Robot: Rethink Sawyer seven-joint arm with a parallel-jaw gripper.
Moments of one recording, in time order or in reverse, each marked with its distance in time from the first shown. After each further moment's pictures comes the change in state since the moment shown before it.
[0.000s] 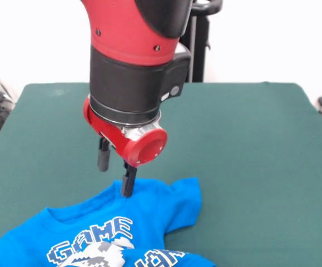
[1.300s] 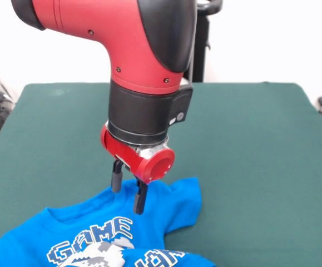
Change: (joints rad) arm 0.001 -0.016 0.009 0.213 0.011 -0.328 0.000
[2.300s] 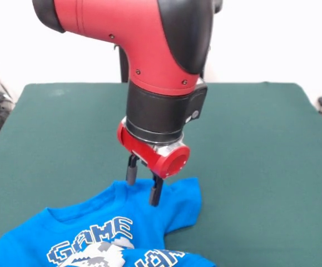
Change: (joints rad) arm 0.042 0.002 -0.028 0.025 0.017 0.034 0.000
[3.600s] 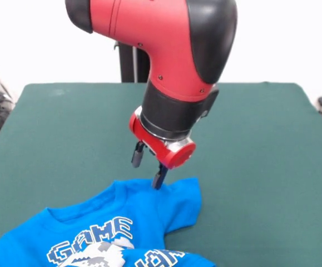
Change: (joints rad) arm 0.105 0.065 -0.154 -0.001 0.041 0.074 0.028
